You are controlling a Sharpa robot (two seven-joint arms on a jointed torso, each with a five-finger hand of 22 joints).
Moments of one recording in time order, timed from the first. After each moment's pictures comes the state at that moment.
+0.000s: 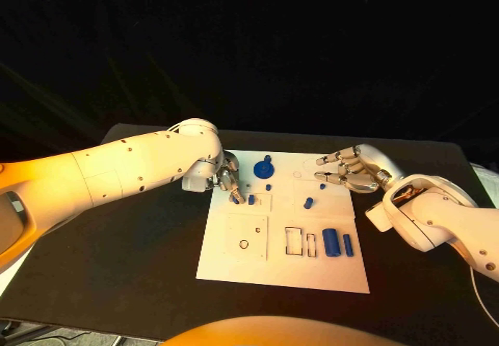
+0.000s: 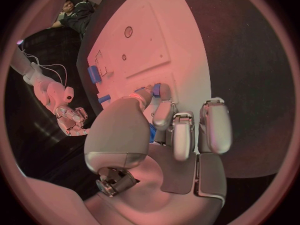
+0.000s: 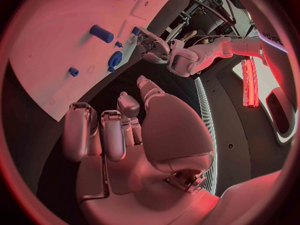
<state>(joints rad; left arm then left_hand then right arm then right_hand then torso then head) 1.27 -0.64 -0.01 1.30 -1.09 0.46 -0.63 1.23 -0.08 0.44 0.14 0.04 0.98 0.02 0.56 0.76 1.38 -0.05 1.21 1.16 1.47 -0.10 1.57 1.31 0.06 1.46 0.01 1.37 1.31 1.02 -0.88 0.12 1.60 -1.02 -0.39 0.03 1.31 -0.08 0.15 0.13 0.23 0.96 0.15 0.07 0.08 1.30 0.06 1.03 1.16 1.47 -0.02 1.47 1.31 0.08 1.42 0.08 1.37 1.19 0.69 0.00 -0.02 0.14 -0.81</state>
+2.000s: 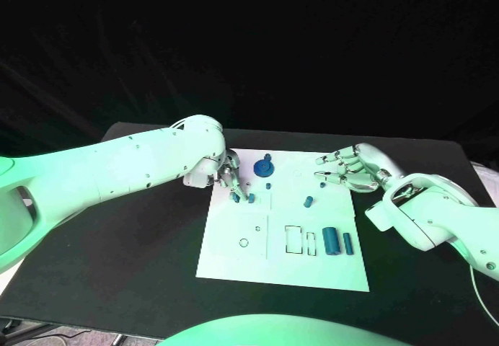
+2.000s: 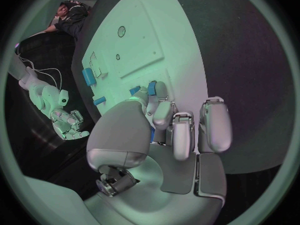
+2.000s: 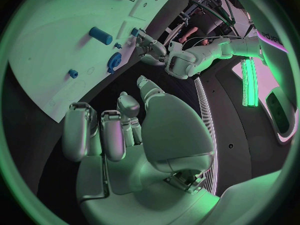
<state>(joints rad) 1.28 -0.61 -0.02 1.25 -1.13 0.50 -0.64 1.16 -0.02 0.15 0.22 0.05 1.03 0.03 0.48 0.68 1.37 -0.04 1.20 1.16 1.47 -0.09 1.57 1.31 0.06 1.46 0.02 1.35 1.31 1.02 -0.88 0.12 1.60 -1.02 -0.39 0.03 1.31 -0.08 0.15 0.13 0.23 0.96 0.15 0.07 0.08 1.30 0.06 1.03 1.16 1.47 -0.02 1.47 1.31 0.08 1.42 0.08 1.37 1.19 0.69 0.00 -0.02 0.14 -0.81</state>
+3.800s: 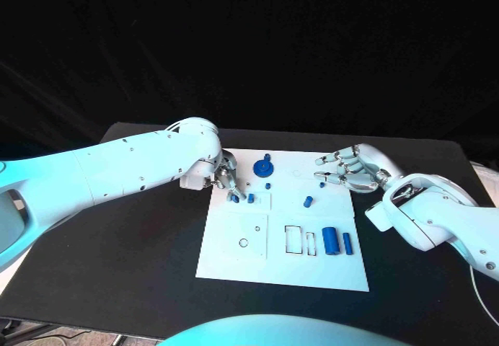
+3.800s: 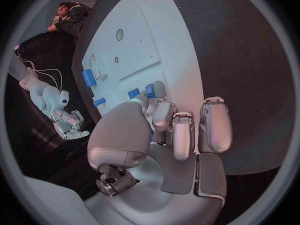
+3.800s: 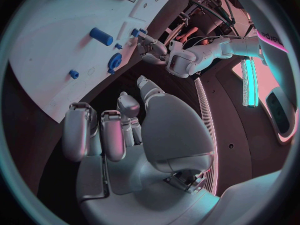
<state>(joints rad) 1.27 -0.63 -0.02 1.28 -1.13 0.48 -0.63 1.15 0.01 0.18 0.23 0.05 1.07 0.02 0.48 0.69 1.38 -0.05 1.22 1.18 1.47 -0.09 1.57 1.31 0.06 1.46 0.02 1.36 1.31 1.02 -0.88 0.12 1.60 -1.02 -0.38 0.03 1.31 -0.08 0.15 0.13 0.23 0.96 0.15 0.07 0.08 1.30 0.06 1.03 1.16 1.47 -0.02 1.47 1.31 0.08 1.42 0.08 1.37 1.19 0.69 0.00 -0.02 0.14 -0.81</state>
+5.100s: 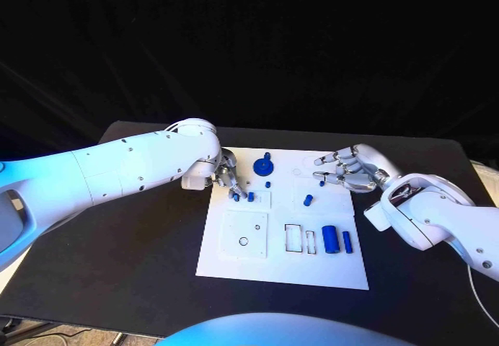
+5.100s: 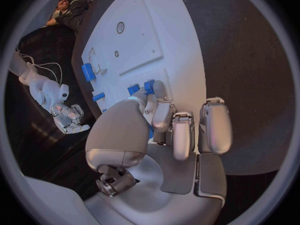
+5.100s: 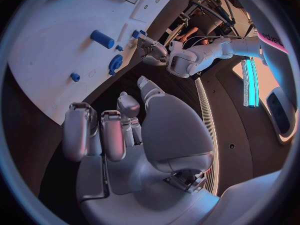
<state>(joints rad) 1.26 -0.64 -0.02 1.29 -1.11 0.41 -0.64 1.10 -0.02 0.18 0.26 0.05 1.07 0.02 0.50 0.71 1.39 -0.05 1.23 1.18 1.47 -0.09 1.57 1.31 0.06 1.47 0.01 1.37 1.31 1.02 -0.88 0.11 1.59 -1.02 -0.38 0.03 1.30 -0.07 0.14 0.13 0.24 0.96 0.15 0.07 0.08 1.30 0.06 1.03 1.16 1.47 -0.02 1.47 1.31 0.08 1.42 0.08 1.37 1.19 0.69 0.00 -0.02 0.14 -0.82</state>
